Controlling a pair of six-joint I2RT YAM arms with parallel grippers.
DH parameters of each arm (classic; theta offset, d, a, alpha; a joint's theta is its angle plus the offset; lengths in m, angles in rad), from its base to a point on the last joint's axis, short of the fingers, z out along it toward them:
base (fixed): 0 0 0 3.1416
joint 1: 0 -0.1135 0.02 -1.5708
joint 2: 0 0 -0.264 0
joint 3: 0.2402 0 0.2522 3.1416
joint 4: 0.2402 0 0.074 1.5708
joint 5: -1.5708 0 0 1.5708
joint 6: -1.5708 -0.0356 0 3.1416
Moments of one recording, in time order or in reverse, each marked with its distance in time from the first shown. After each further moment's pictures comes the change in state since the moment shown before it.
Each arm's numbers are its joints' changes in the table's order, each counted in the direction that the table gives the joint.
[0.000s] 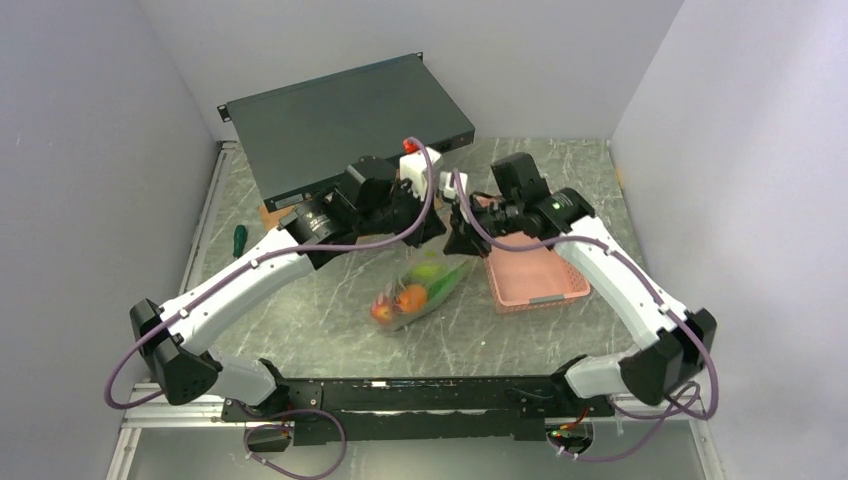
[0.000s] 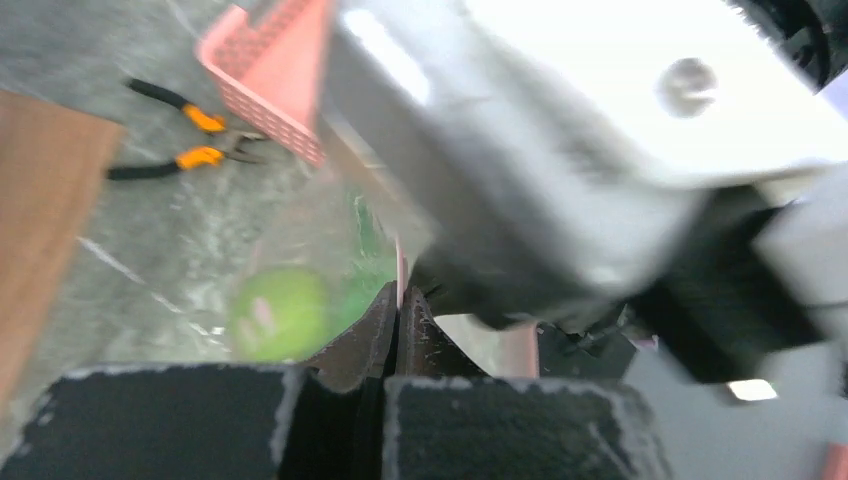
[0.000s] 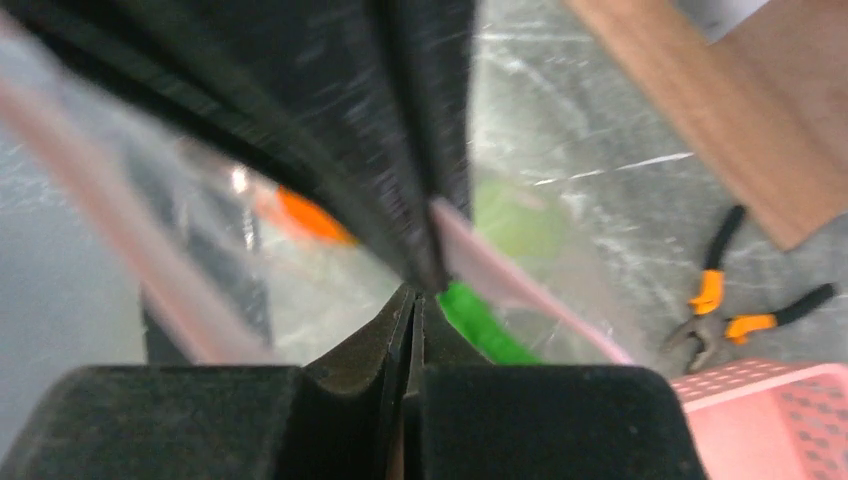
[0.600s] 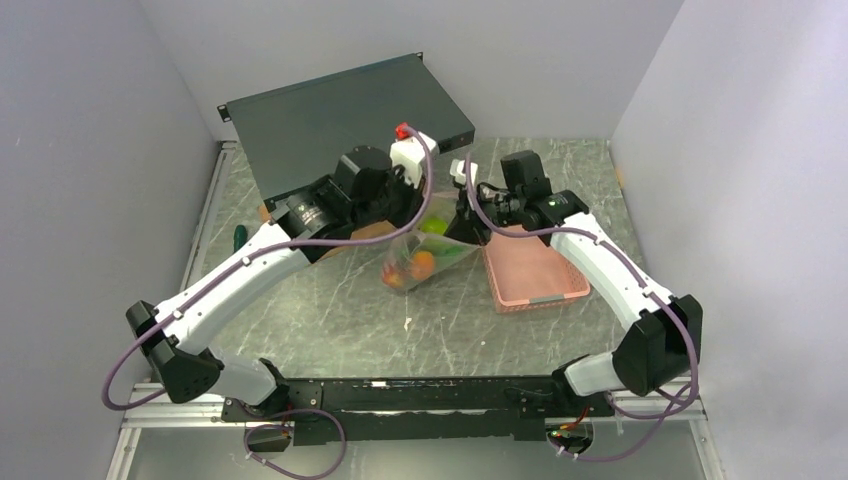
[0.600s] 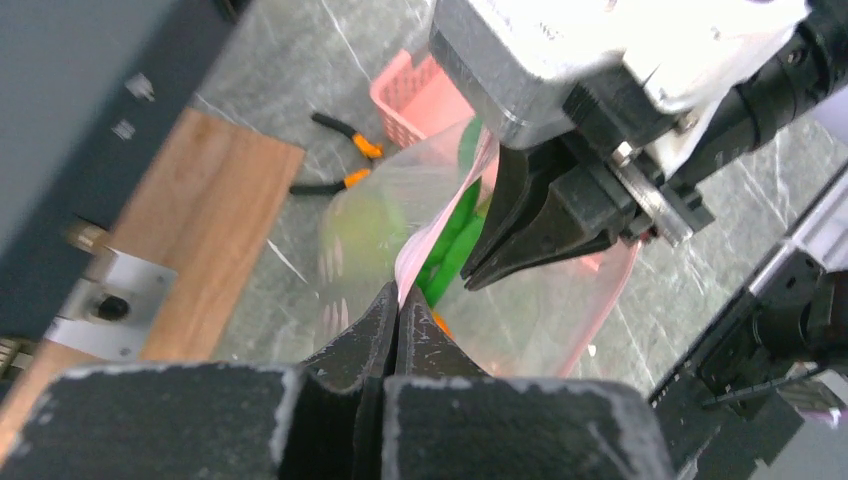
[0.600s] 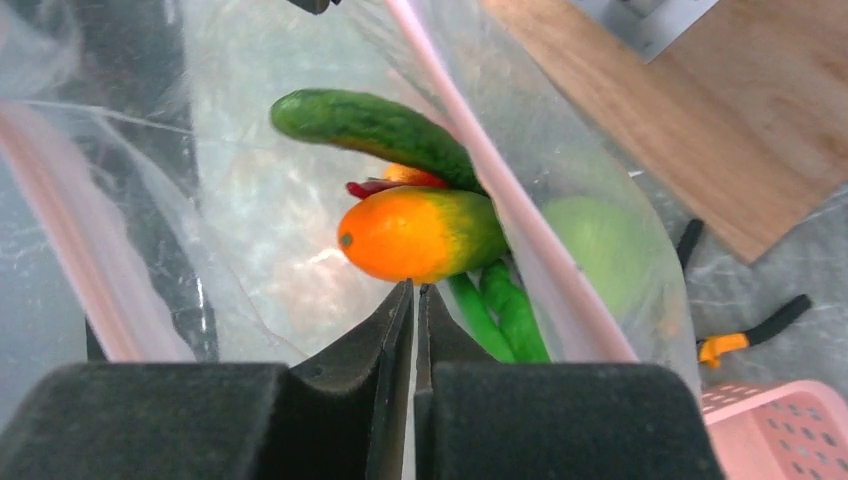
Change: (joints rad) left arm -0.016 -0.045 0.200 0.129 0.301 -0.197; right arm 0.112 -0.106 -0.027 -0.247 0.055 -0.079
